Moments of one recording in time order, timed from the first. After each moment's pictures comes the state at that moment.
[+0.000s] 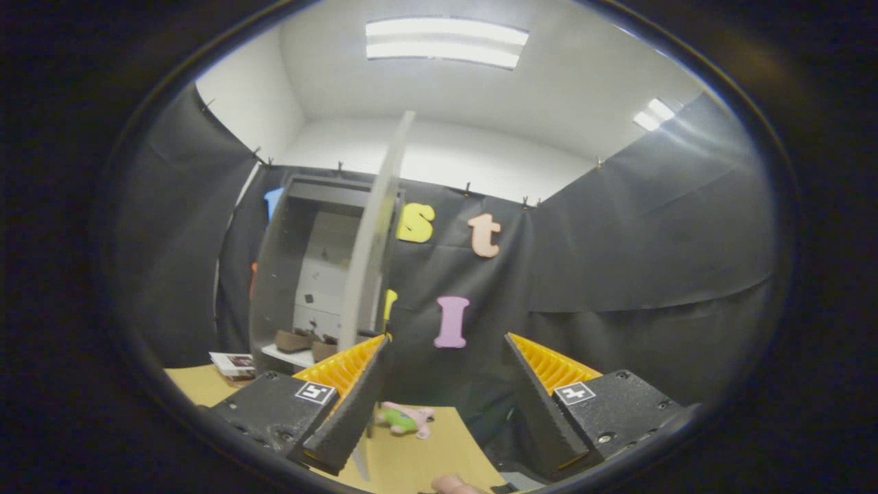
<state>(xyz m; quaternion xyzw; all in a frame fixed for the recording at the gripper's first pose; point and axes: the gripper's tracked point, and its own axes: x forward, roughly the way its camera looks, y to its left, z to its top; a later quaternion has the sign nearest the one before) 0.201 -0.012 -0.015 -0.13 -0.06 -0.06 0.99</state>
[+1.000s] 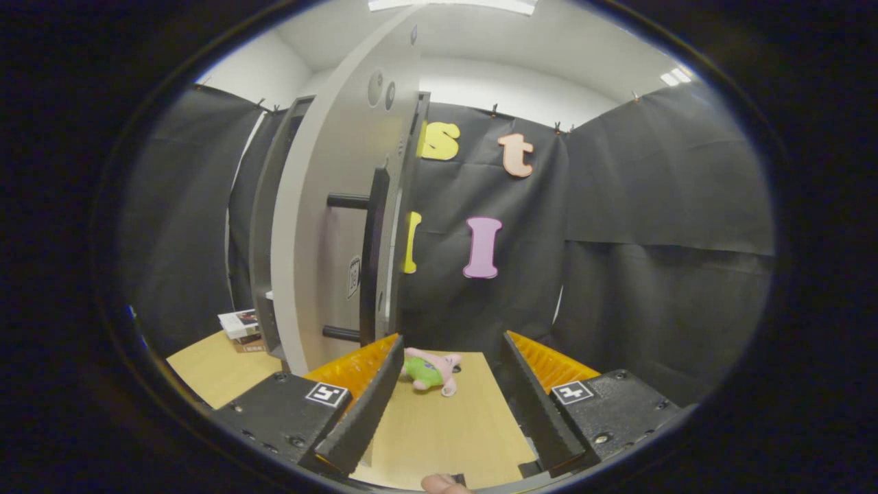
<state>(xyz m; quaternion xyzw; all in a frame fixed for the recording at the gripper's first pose) 0.282 0.048 -0.122 -0.10 0.10 0.03 0.99</state>
